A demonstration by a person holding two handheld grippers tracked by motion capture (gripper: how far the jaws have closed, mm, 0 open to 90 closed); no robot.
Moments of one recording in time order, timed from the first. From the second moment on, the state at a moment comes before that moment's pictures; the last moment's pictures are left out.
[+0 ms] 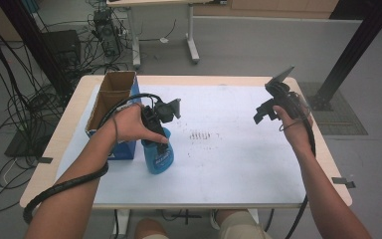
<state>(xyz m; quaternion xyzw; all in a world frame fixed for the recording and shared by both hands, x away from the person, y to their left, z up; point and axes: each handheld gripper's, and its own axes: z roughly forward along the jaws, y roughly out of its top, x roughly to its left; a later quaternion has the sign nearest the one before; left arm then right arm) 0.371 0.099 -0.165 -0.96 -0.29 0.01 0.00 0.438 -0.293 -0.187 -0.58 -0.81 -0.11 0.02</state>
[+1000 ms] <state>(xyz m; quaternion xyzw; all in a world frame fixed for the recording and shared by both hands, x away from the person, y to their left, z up) 0.369 0.100 -0.165 -0.96 -0.29 0.01 0.00 0.437 -0.292 -0.187 -0.58 -0.81 -0.11 0.02</state>
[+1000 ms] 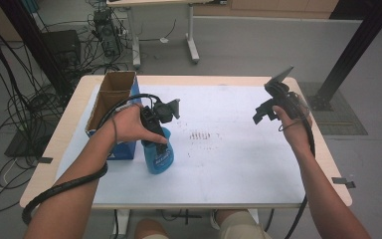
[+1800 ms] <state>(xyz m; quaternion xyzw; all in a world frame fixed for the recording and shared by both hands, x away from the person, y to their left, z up) 0.368 0.103 -0.164 -0.96 -0.29 0.01 0.00 0.437 -0.290 -0.186 -0.58 -0.81 -0.11 0.02</state>
